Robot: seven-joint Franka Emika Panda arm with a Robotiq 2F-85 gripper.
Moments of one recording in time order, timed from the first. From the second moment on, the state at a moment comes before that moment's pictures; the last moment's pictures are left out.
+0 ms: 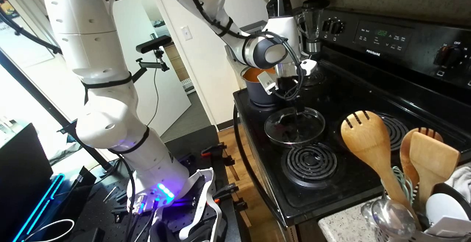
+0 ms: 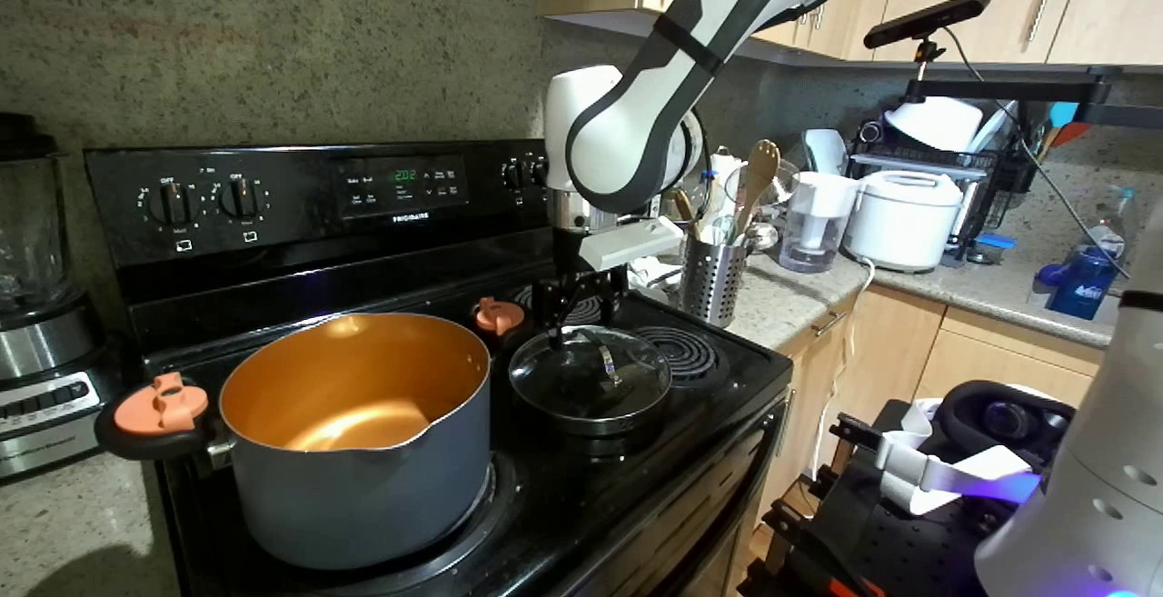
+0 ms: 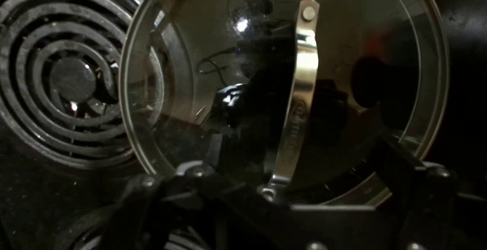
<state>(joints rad) 0.09 0.32 0.02 -2.29 -0.15 2.58 0.34</state>
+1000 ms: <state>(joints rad) 0.08 0.34 0.01 -2.29 -0.08 2.59 0.30</state>
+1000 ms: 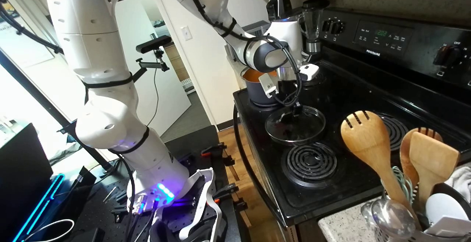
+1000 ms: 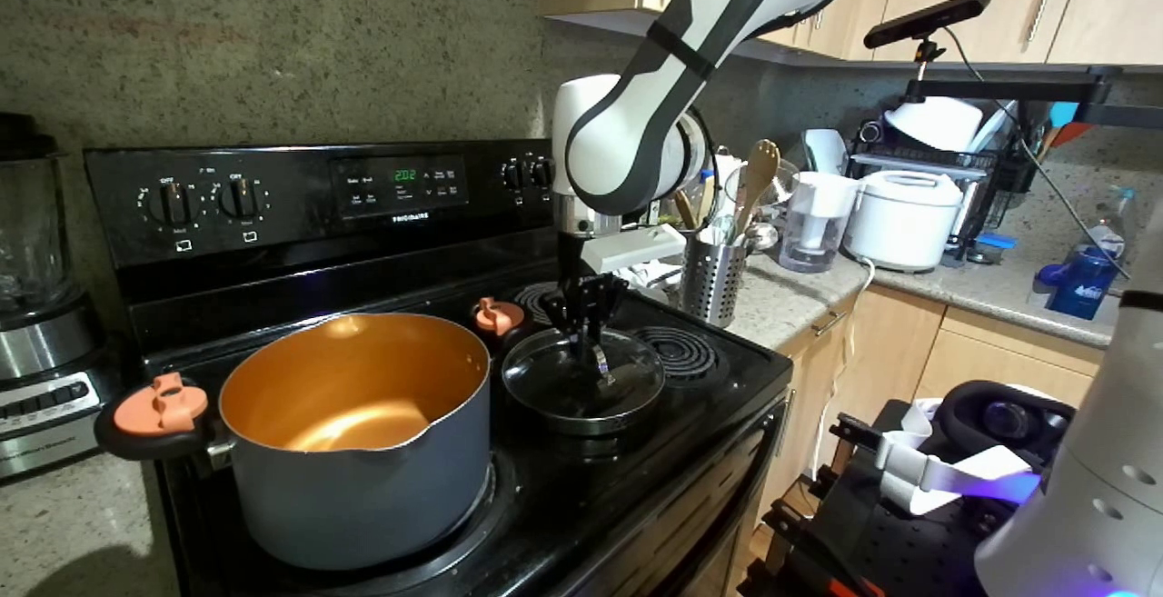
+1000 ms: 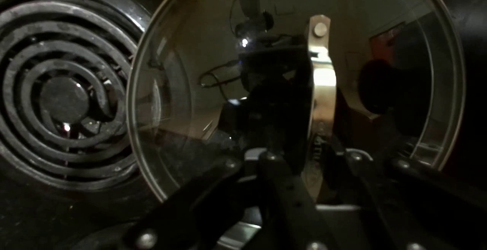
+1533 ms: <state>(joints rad) 0.07 0.33 0.01 -2.29 -0.06 2.59 0.26</state>
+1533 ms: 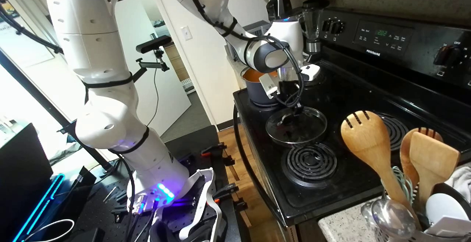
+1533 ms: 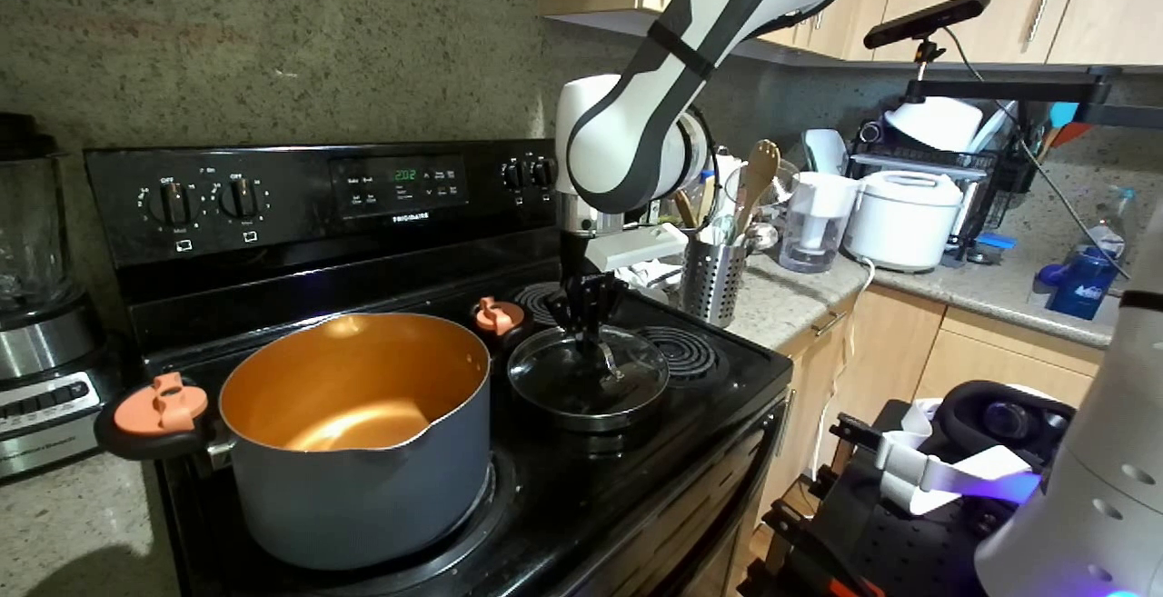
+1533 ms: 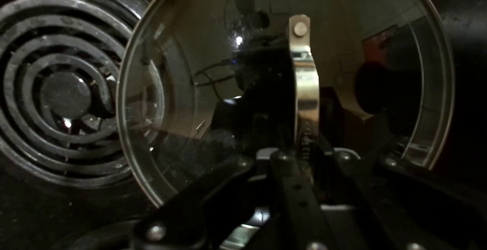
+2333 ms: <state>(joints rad) 0.07 0.16 0.00 -2.33 -0.07 2.42 0.26</state>
